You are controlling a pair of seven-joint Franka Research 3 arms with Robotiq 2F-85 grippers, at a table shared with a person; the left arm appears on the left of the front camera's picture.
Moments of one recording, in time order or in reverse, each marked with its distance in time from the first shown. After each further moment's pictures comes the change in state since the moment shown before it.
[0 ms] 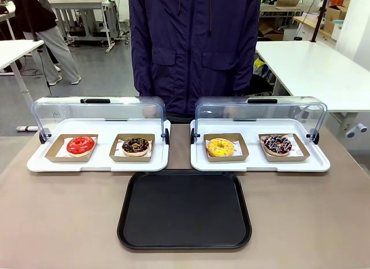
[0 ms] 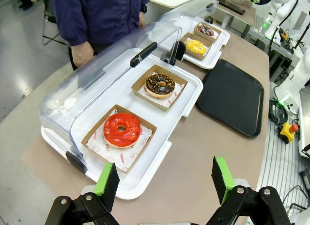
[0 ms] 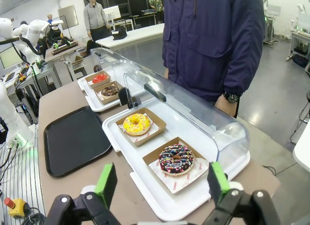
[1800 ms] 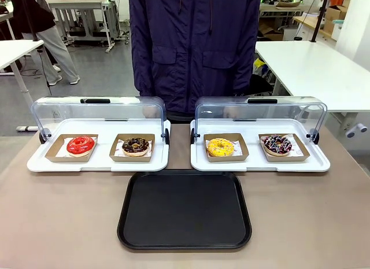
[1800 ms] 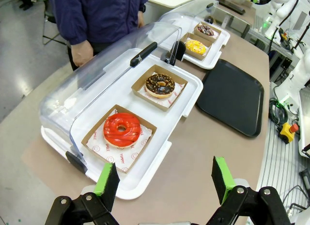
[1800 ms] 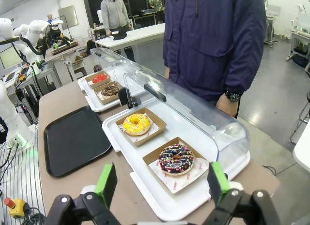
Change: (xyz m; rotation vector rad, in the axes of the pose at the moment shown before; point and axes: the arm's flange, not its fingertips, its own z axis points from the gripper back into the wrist) left arm 0.000 0.000 0.000 0.000 0.000 0.000; right arm 0.000 0.000 0.000 0.000 0.000 0.000
